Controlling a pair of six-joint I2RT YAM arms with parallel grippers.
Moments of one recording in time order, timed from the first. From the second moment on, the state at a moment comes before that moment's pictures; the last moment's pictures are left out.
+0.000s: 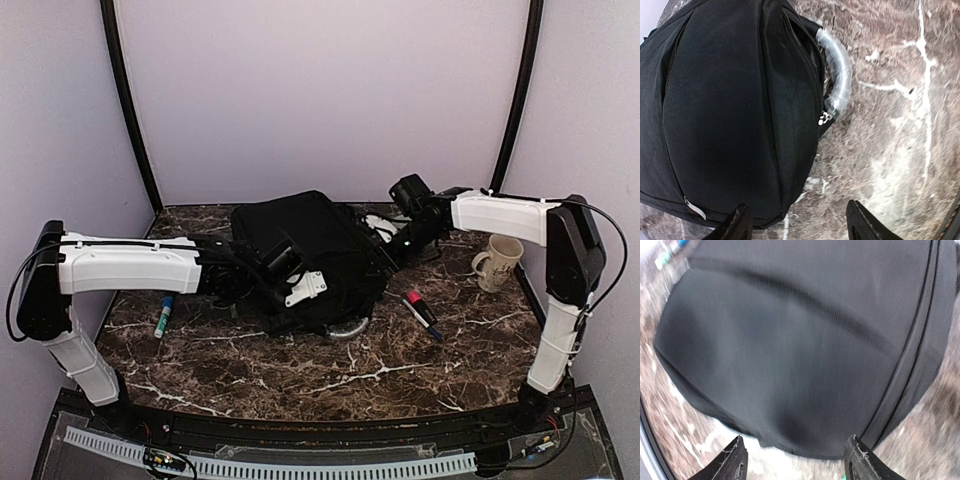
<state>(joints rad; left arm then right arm) -1.02 1.65 1.23 -0.63 -0.15 0.29 0.57 1.87 1.47 -0.67 -0.40 -0.24</state>
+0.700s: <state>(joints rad) -1.02 1.76 1.16 -0.39 -0.32 0.49 0.55 2.07 1.51 -0.71 -0.21 -0.28</state>
